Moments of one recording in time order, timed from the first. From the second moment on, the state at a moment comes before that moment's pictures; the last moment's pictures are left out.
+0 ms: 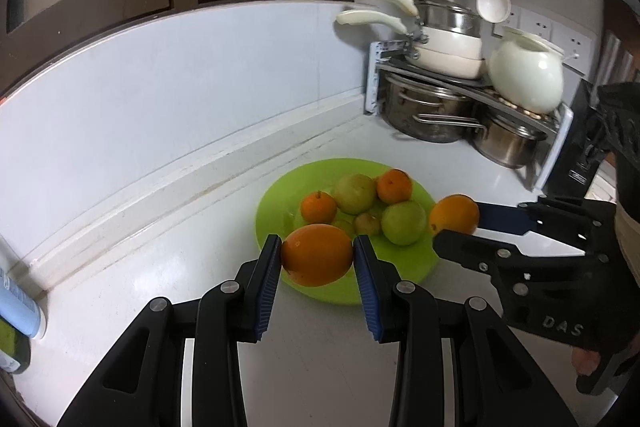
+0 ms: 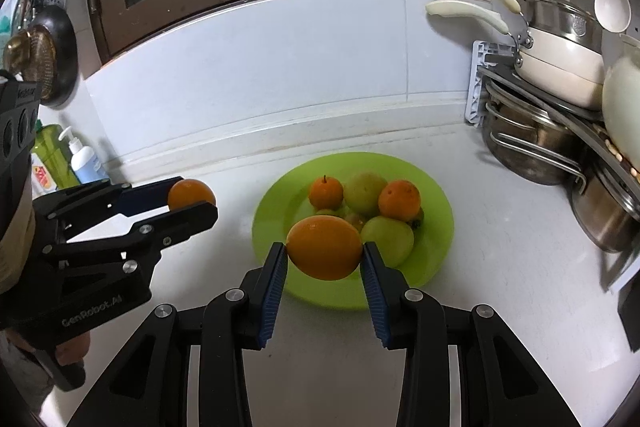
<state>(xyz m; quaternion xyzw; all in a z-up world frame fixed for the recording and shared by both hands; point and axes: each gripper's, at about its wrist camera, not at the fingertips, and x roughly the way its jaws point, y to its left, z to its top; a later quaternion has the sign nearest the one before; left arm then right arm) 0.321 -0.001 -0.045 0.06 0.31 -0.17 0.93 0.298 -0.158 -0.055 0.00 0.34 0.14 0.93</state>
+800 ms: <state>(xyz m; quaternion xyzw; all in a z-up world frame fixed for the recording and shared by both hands) 0.398 -0.014 -0.102 0.10 0.37 -0.20 0.90 0.356 -0.158 -0.097 -0.01 0.38 0.12 0.91</state>
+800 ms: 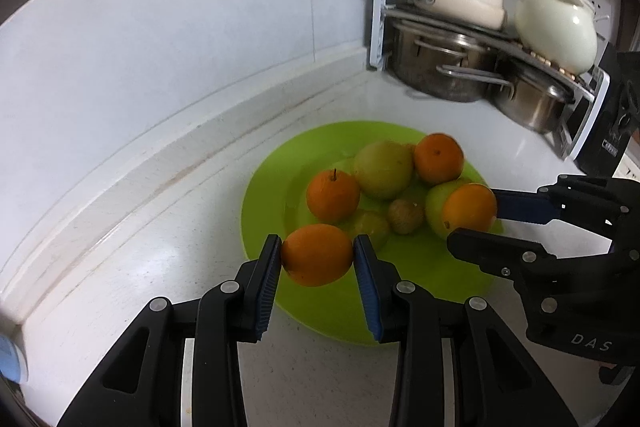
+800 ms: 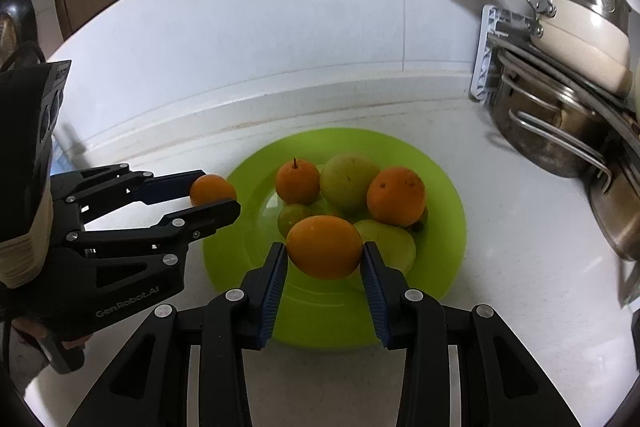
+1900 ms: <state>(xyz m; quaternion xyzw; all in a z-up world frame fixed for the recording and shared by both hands) 0.277 0.024 -0.041 0.05 0.33 -0.10 0.94 0.264 -0.158 -0.054 0.01 0.33 0.09 0.94</state>
